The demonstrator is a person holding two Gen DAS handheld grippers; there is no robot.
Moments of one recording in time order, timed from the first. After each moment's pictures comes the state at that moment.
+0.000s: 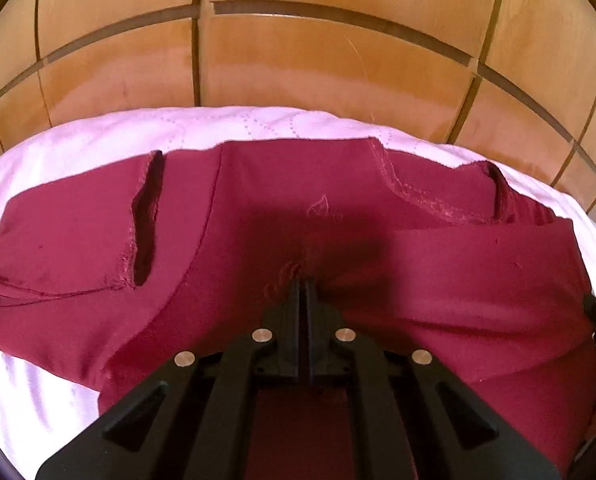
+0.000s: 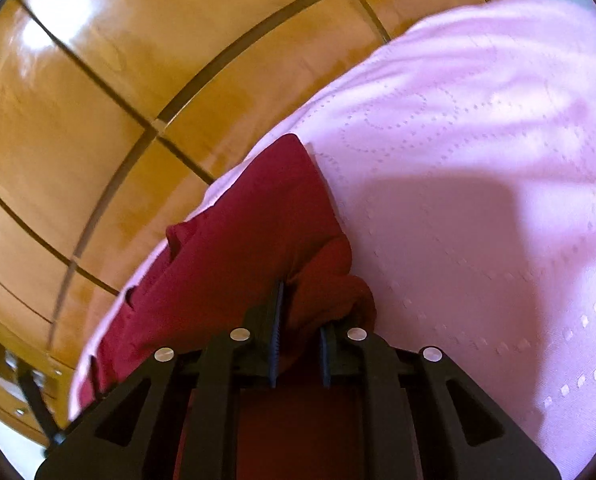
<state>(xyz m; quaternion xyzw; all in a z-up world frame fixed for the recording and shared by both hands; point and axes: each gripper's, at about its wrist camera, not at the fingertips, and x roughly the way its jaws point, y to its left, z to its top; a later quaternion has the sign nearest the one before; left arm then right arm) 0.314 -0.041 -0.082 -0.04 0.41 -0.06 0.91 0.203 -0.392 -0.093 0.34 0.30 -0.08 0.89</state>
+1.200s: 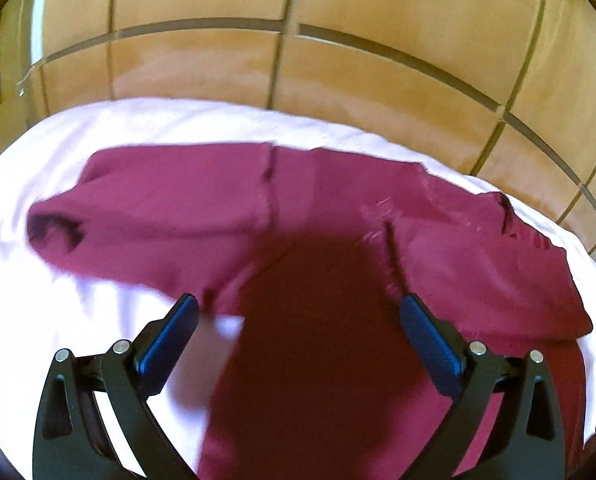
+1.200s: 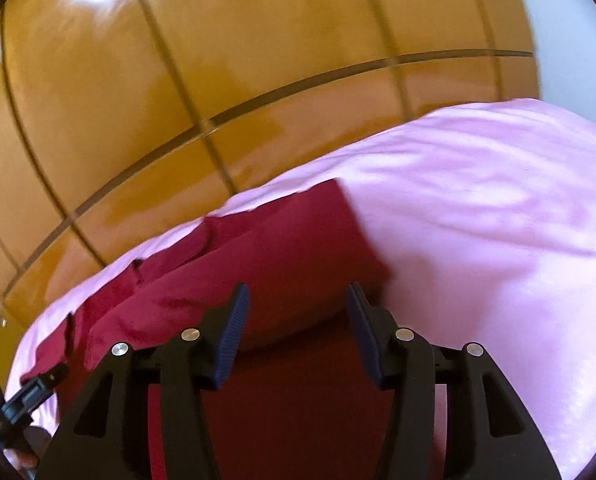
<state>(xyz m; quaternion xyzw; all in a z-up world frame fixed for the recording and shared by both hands) 0.251 0.022 -0.068 -0.10 0.40 0.00 0.91 0.159 -0.323 -0.037 0.20 0.28 -0.11 0.93</state>
